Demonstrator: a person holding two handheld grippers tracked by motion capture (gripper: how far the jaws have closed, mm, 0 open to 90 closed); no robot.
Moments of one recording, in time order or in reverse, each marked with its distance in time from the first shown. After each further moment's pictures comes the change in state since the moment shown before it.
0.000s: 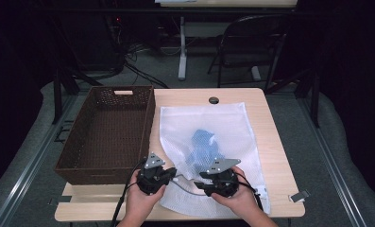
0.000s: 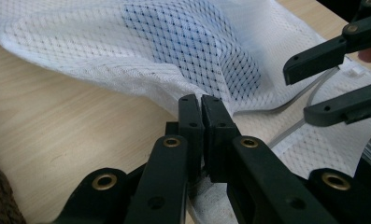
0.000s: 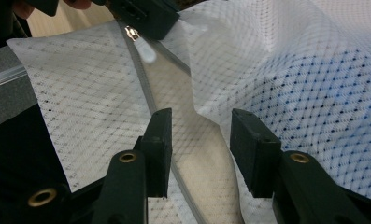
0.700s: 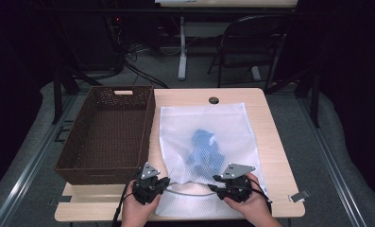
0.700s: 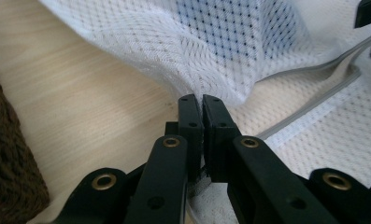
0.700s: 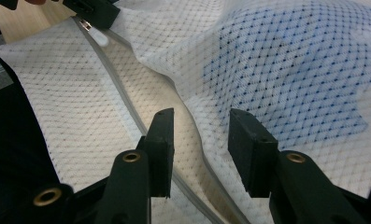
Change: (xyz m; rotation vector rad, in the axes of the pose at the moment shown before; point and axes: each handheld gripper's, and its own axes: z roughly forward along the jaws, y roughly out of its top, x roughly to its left) left arm 0.007 -0.038 0.005 0.040 0.055 -0.044; right arm -0.011 -0.035 -0.019 0.005 -0.088 0.032
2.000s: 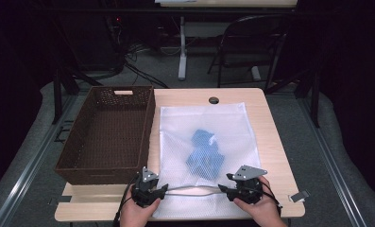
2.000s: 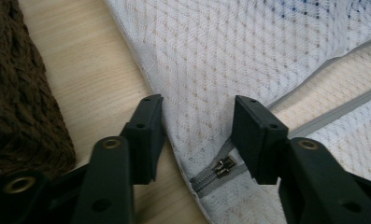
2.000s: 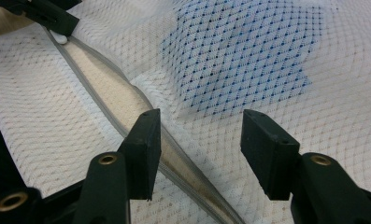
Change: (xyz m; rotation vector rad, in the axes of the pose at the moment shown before) left arm 0.012 -0.024 0.019 0.071 0.123 -0.031; right arm -0.017 -0.025 -0.014 -0.003 -0.099 0.037
